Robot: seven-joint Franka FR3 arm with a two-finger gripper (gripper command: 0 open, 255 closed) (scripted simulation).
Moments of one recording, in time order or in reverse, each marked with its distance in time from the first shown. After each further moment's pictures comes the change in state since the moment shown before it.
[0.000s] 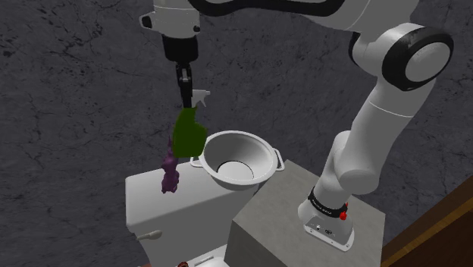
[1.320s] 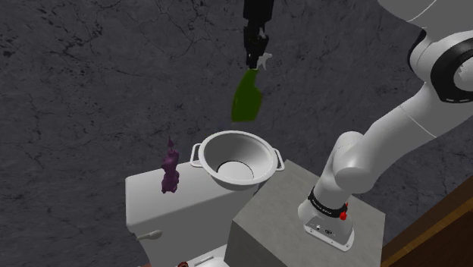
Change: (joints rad) arm -0.114 -0.383 -0.231 -0.151 0.019 -0.202 -0.363
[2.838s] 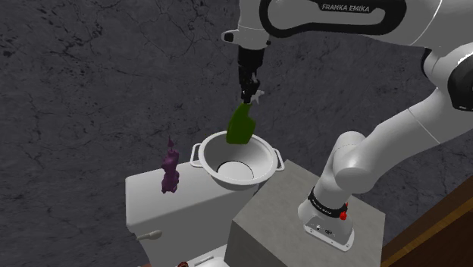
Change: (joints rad) arm 0.007 -0.104 -0.005 -0.396 0.009 0.292 0.010
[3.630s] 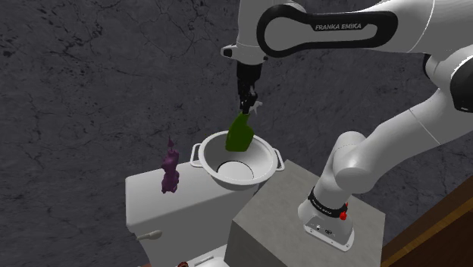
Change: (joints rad) arm 0.002 -0.015 0.001 -0.115 0.002 0.100 0.006
